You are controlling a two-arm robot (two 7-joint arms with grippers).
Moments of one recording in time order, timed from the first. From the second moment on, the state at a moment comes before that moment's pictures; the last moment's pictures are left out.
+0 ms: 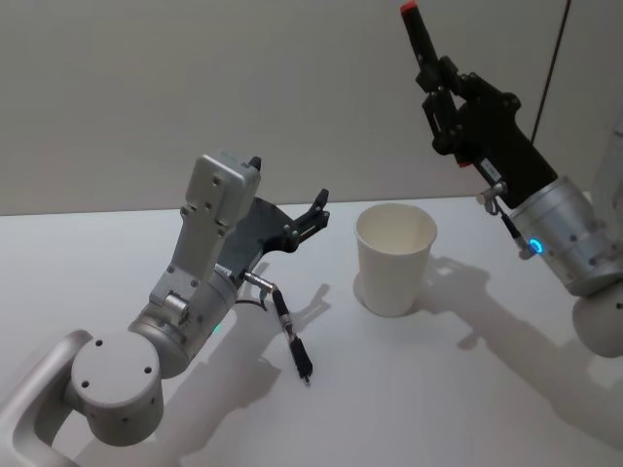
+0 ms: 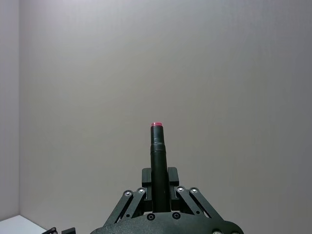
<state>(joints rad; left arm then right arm) -0.24 0.38 0.45 -1.63 -0.20 0.01 -0.01 0.35 0.15 -0.25 -1.41 0.43 -0.27 0.46</state>
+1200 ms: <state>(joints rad) -0.24 0.38 0.45 -1.63 -0.20 0.01 -0.01 0.43 0.10 -0.29 -1.16 0.30 -0.43 0.54</state>
